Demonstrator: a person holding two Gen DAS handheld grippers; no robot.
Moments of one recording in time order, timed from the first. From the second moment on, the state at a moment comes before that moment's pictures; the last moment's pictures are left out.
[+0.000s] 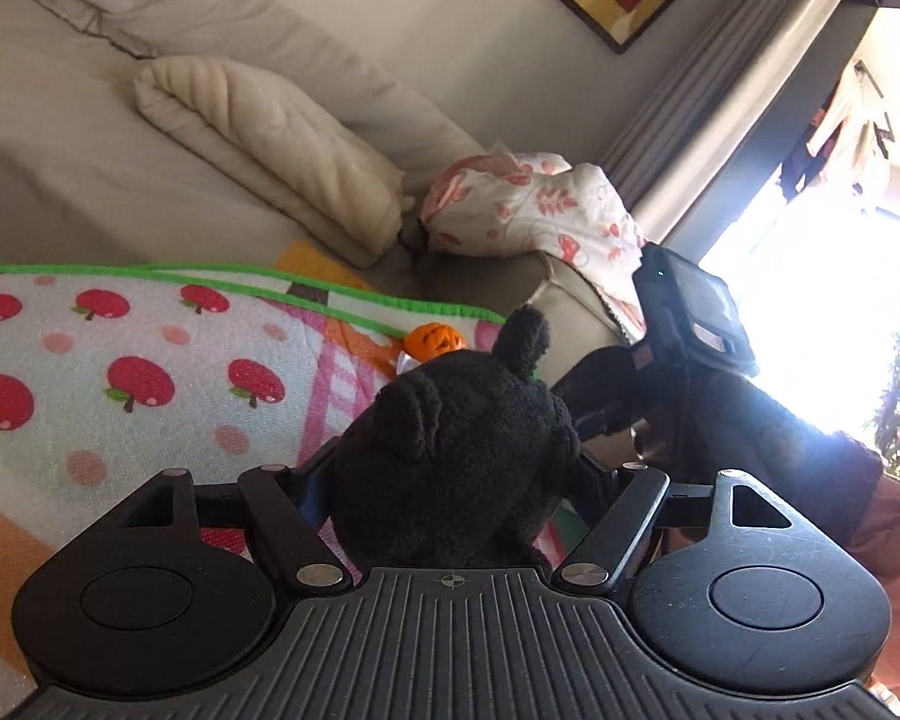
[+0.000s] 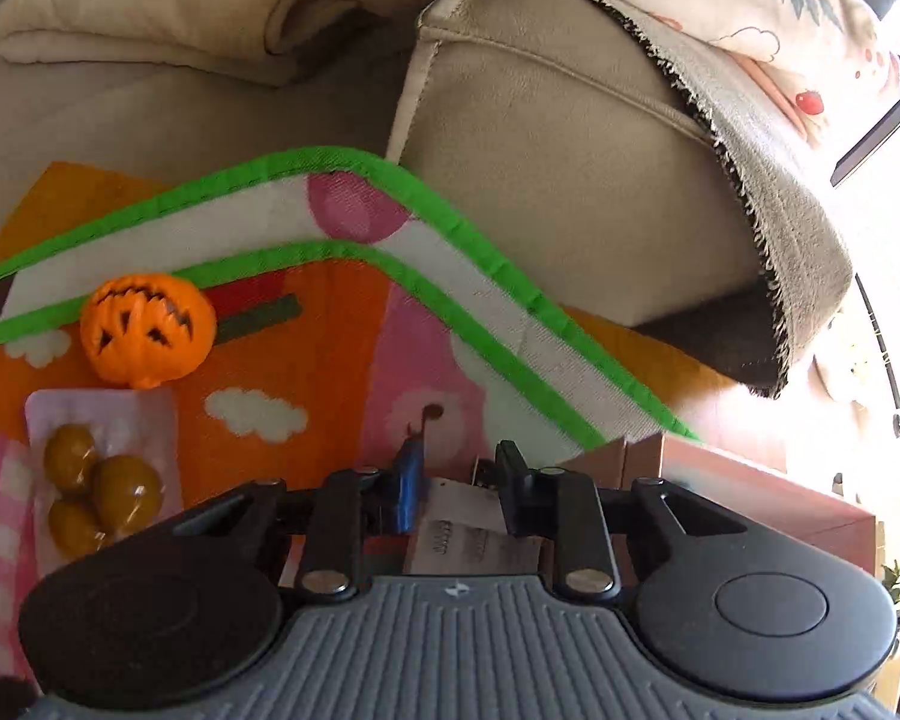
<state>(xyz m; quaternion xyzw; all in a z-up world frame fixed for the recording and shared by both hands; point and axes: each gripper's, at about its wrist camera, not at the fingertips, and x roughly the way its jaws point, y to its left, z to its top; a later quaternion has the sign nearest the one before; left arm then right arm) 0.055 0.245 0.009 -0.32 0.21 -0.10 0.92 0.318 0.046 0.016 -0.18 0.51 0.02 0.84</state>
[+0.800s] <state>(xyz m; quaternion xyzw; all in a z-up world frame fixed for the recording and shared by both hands) 0.063 0.273 -0.007 -0.37 0.22 -0.02 0.90 0.320 0.133 0.022 -0.15 0.45 0.15 0.87</state>
